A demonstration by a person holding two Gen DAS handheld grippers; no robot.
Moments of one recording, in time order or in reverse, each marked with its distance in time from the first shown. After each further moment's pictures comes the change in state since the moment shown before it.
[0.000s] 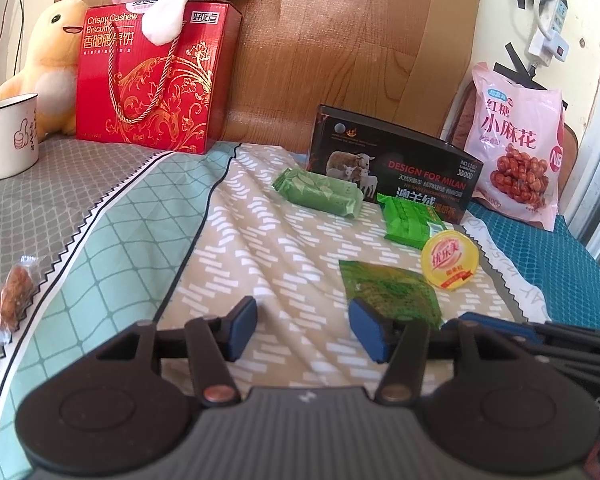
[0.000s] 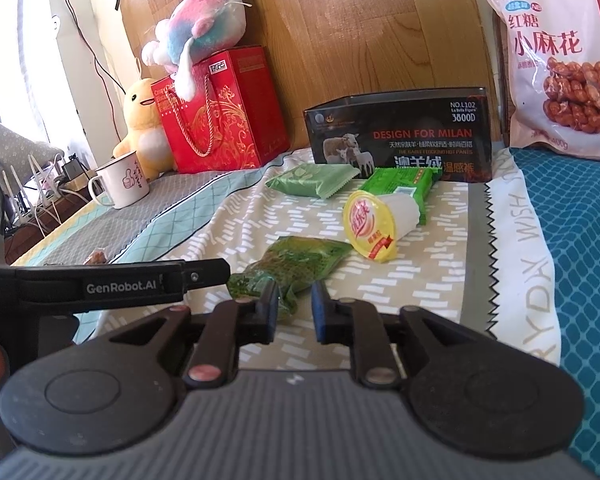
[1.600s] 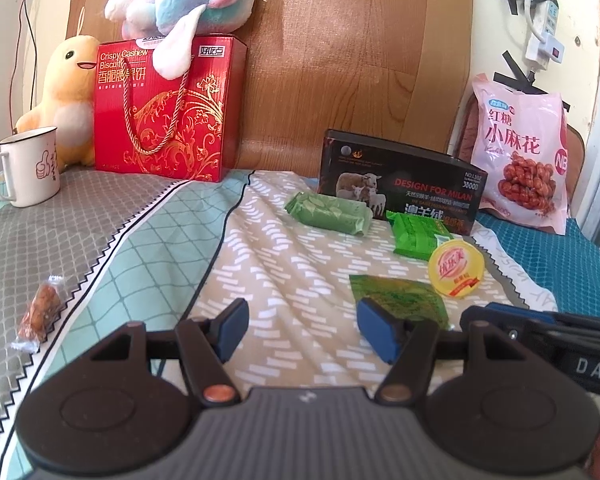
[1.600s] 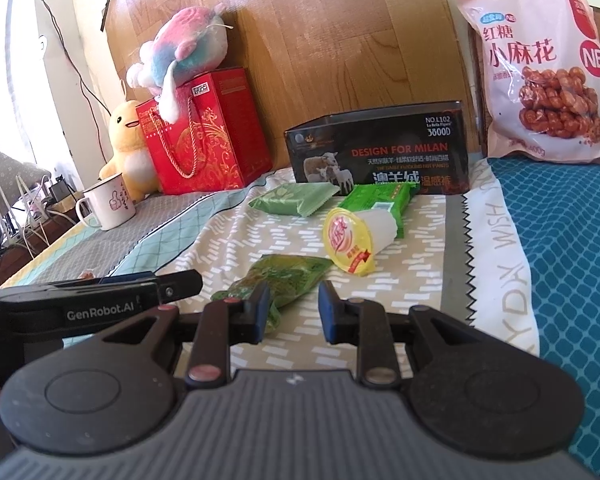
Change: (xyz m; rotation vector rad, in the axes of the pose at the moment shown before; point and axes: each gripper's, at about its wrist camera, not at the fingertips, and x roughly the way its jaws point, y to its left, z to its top) left arm -0.014 -0.009 -0.007 0.046 -0.088 0.078; right arm -0.010 0.002 0.002 0.040 -0.066 -0.058
